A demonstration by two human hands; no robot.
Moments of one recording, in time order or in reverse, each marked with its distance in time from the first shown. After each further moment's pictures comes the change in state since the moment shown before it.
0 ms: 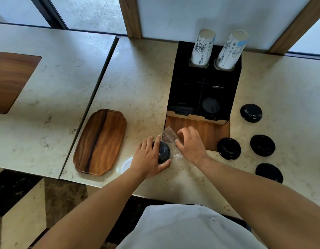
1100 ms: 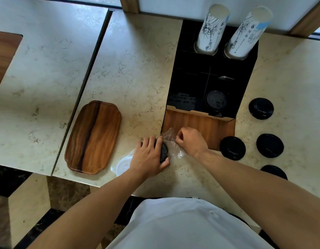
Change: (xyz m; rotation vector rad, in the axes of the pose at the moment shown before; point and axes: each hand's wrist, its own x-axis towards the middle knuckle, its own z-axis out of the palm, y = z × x) left_hand 0.019 0.008 0.017 0.051 -0.099 0.010; right_hand 0.036 0.015 0.006 -0.049 -0.312 0.119
